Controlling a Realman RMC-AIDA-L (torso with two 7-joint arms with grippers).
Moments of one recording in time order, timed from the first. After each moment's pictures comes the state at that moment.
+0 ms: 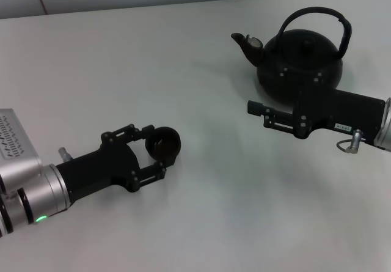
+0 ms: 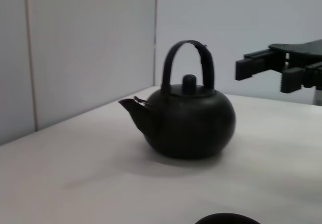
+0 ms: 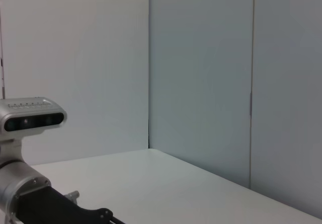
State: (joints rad) left arm -0.42 -2.08 1.47 0.35 1.15 1.19 -0.78; right arm 0.38 2.08 -0.73 -0.53 -1.70 -1.56 0.90
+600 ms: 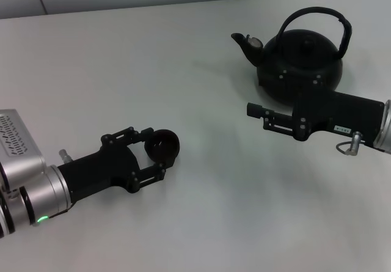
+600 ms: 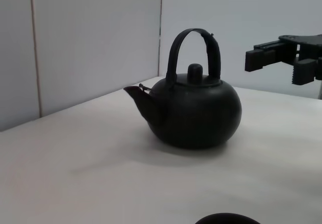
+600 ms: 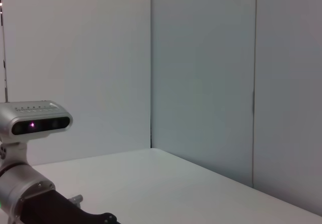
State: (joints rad) left arm -0.42 -2.08 1.50 0.35 1.15 1.16 -0.81; right arm 0.38 2.08 -0.74 -0.53 -1.70 -1.56 0.90
